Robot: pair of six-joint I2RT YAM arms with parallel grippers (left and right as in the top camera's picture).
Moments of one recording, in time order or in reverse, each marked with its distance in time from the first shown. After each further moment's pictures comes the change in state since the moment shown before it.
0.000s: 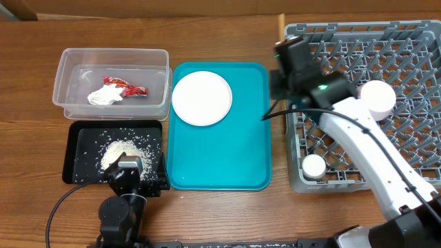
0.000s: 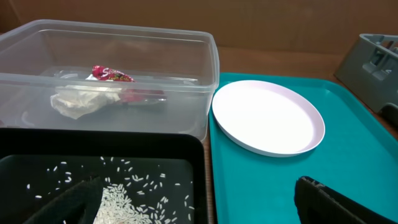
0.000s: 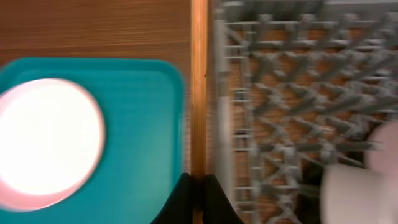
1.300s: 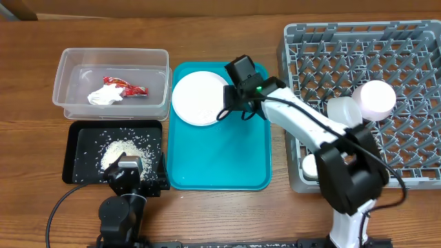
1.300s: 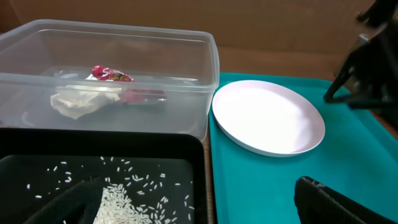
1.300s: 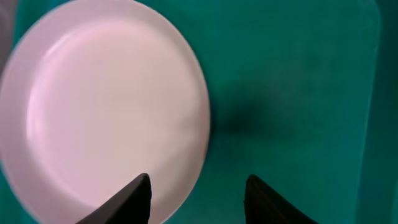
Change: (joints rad) left arm 0.000 0.000 0.000 0.000 0.000 0.000; right arm 0.173 0.422 0.003 0.307 -0.219 0.181
